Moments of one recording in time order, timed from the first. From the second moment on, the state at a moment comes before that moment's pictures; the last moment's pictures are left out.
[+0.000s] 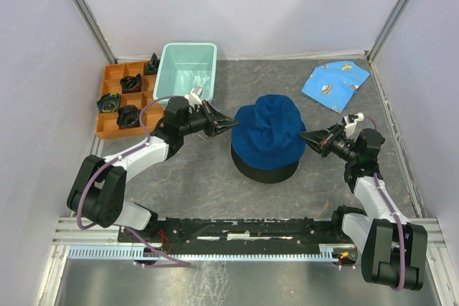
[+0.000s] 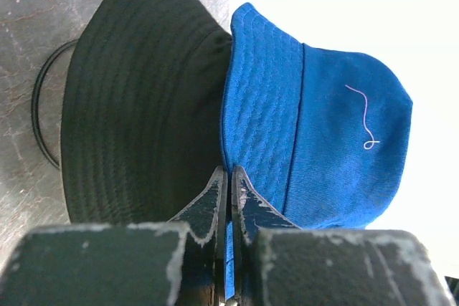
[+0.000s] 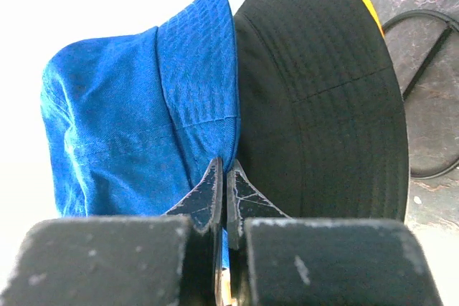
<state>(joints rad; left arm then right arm) -0.44 1.43 0.75 0.38 0.60 -1.23 -0.17 0.97 0.30 0.43 -0.91 1.34</state>
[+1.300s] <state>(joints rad) -0.45 1.57 0.63 0.56 0.65 -1.07 -0.16 1.09 0.42 -0.01 -0.92 0.81</state>
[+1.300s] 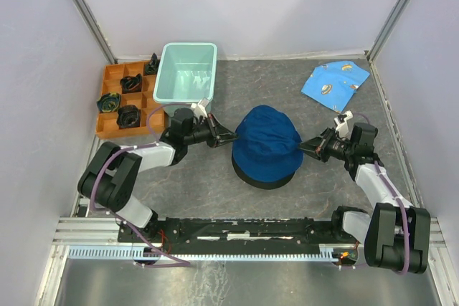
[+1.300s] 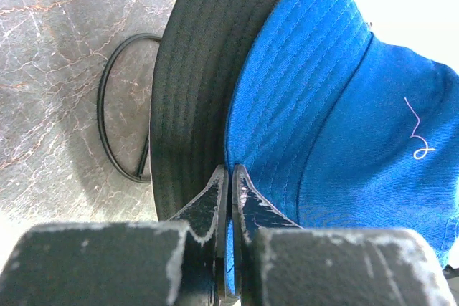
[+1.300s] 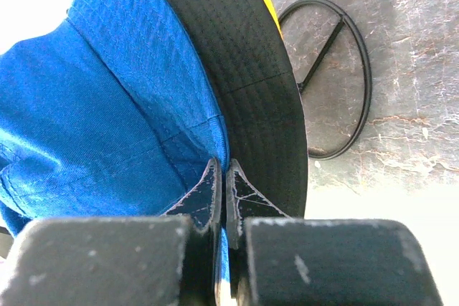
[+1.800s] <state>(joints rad) -0.42 1.38 0.59 0.20 0.57 -1.02 -0.16 1.01 0.42 -0.20 -0.82 0.75</state>
